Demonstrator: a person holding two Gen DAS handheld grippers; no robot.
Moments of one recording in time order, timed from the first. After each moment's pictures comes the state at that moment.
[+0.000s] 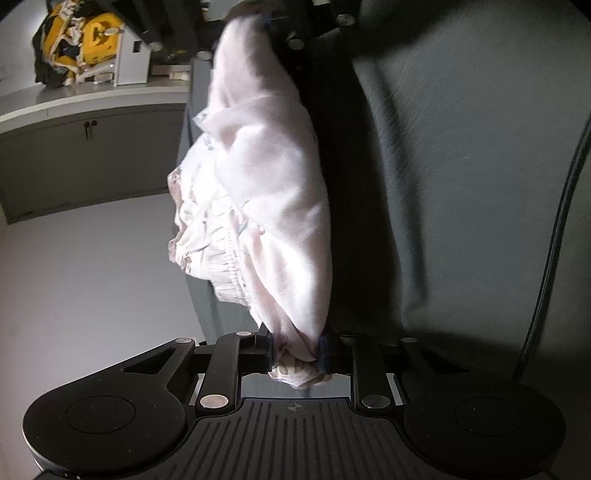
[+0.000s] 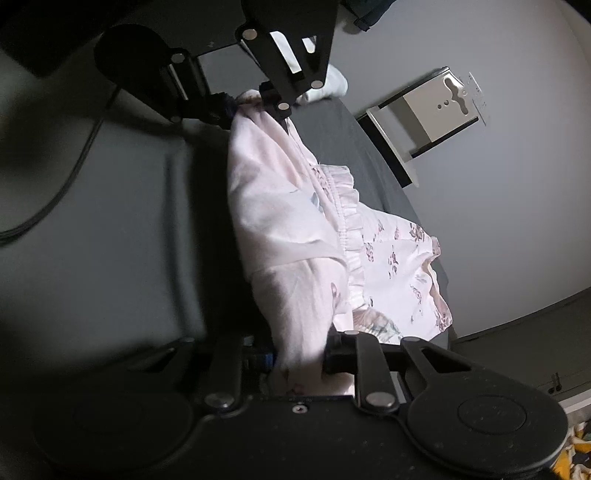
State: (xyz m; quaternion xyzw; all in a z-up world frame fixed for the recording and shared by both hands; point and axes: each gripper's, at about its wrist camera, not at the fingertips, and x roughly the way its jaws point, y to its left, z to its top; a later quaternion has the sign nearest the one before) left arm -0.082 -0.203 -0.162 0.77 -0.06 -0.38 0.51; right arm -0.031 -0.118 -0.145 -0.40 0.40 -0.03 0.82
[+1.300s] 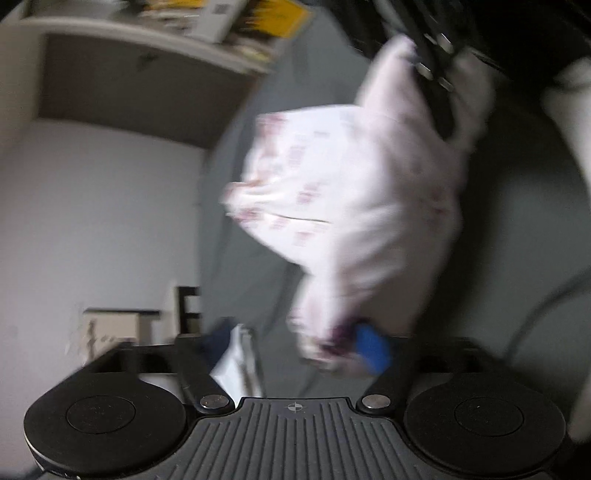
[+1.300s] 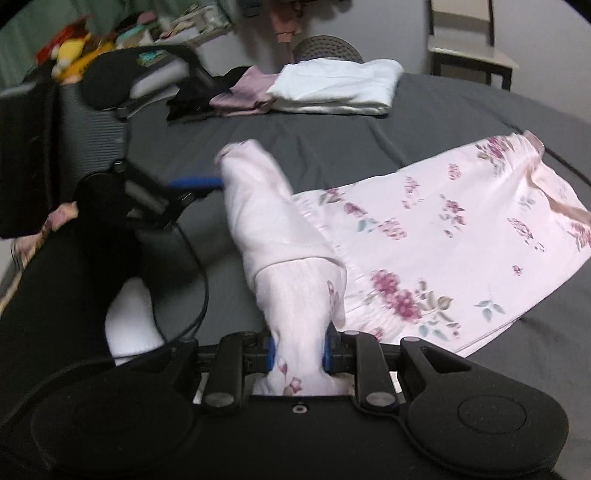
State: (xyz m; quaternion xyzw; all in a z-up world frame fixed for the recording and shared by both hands) left arm -0.092 -0.116 -0.059 0.65 0.03 -0.38 0.66; right arm -0.046 -0.150 -0.065 0.05 0.48 0.18 0.86
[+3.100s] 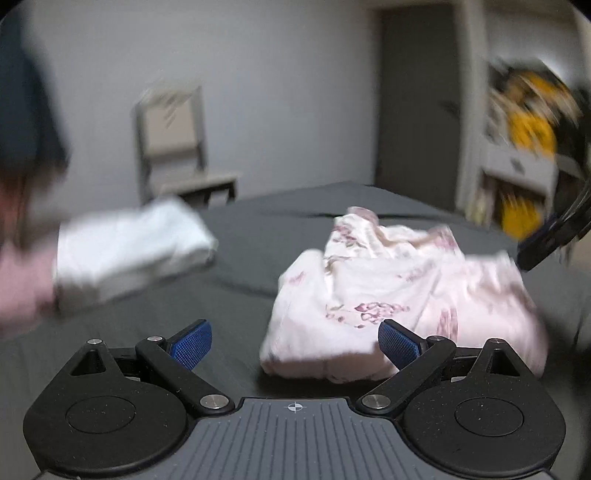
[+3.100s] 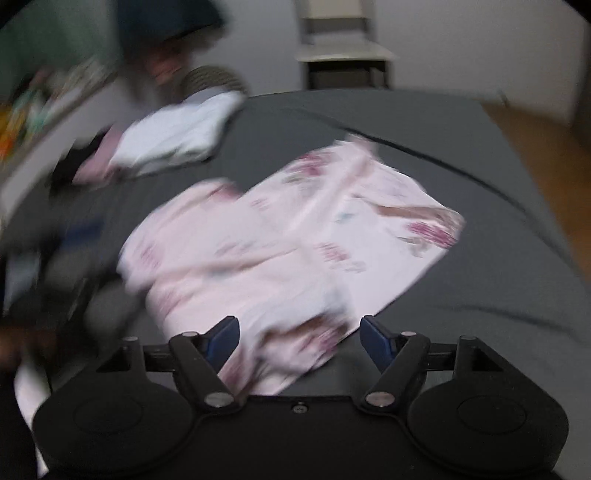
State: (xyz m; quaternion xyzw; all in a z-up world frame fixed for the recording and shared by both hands) left arm -0.004 -0.107 -0.140 0.13 0.20 -0.33 0.91; right arm -0.031 -0.248 -0.066 0.03 0.47 0.03 0.88
